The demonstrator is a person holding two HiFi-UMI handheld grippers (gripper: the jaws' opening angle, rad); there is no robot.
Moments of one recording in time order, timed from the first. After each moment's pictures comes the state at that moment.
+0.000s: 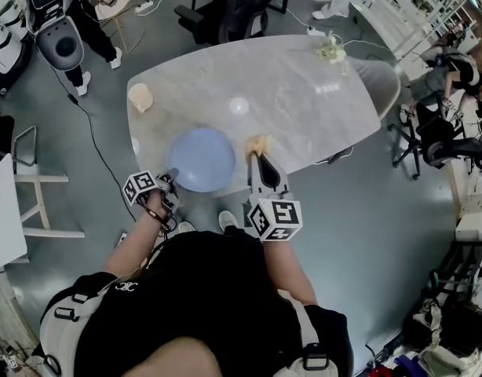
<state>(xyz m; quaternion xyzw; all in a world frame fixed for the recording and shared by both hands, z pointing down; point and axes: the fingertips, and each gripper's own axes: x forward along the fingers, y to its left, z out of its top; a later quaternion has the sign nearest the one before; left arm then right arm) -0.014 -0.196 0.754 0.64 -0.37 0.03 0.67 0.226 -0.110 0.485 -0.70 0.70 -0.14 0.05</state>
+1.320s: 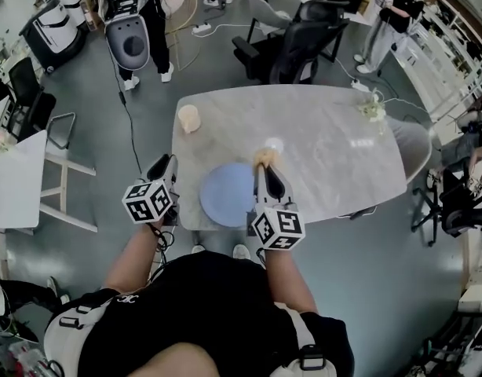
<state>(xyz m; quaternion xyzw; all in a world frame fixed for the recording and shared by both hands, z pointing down) -0.084 -0.260 0.512 0.82 -0.53 0.05 0.22 0.168 -0.190 0.460 -0.62 0.77 -0.13 0.09</state>
